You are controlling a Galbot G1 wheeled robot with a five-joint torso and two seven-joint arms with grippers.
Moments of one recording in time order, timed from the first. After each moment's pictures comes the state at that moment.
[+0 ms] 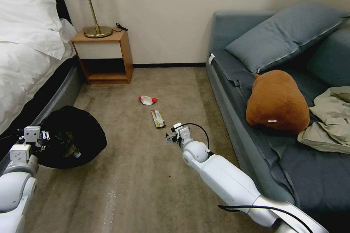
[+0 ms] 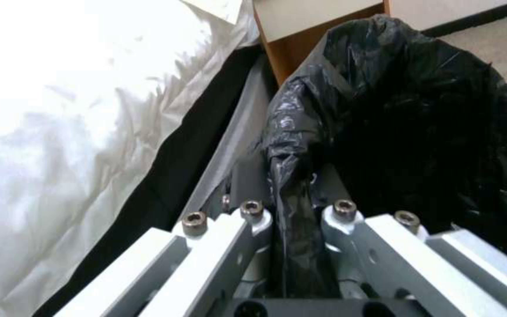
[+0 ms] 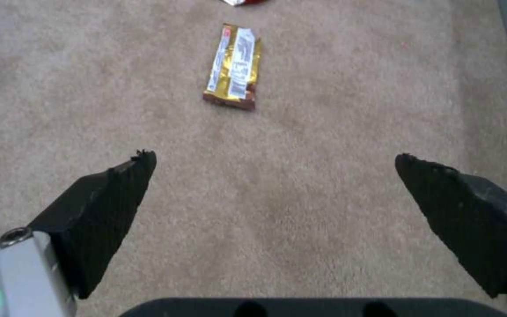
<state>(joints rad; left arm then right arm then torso) 1.37 -1.01 -0.90 -1.80 -0.23 0.25 -0.05 -0.61 1.34 -0.31 1.20 0.50 -0.39 0.30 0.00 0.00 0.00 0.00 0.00</state>
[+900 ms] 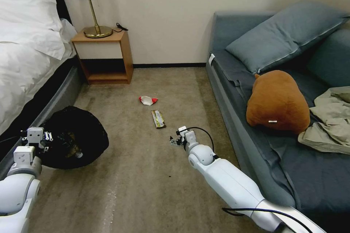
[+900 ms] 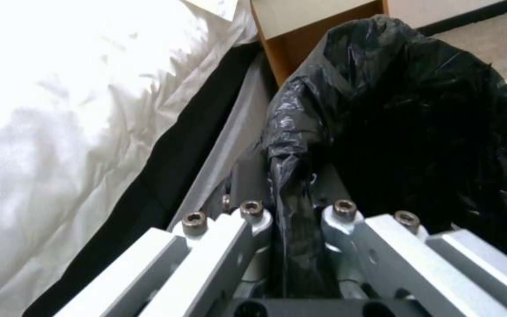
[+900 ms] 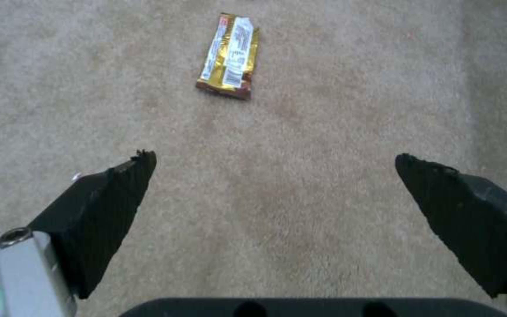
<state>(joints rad) 1.38 -1.04 -0.89 -1.81 -0.19 0.25 -0.06 -0.61 1.33 -0.30 1.15 0.47 -0.34 0.23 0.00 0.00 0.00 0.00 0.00</state>
